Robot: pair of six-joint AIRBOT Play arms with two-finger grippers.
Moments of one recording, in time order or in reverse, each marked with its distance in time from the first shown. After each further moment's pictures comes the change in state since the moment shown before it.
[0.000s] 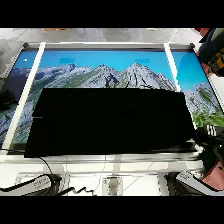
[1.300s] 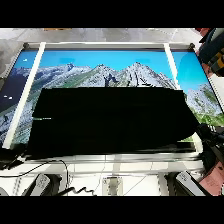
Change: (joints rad) left arm 0.418 0.377 -0.877 0.016 0.125 0.175; right arm 0.000 0.143 0.001 0.134 -0.024 -0.157
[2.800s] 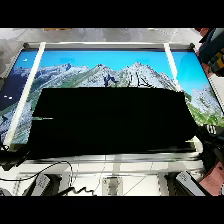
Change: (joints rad) left arm 0.027 0.010 -0.182 -0.047 0.395 0.026; right arm 0.000 0.003 0.002 -0.116 0.027 0.000
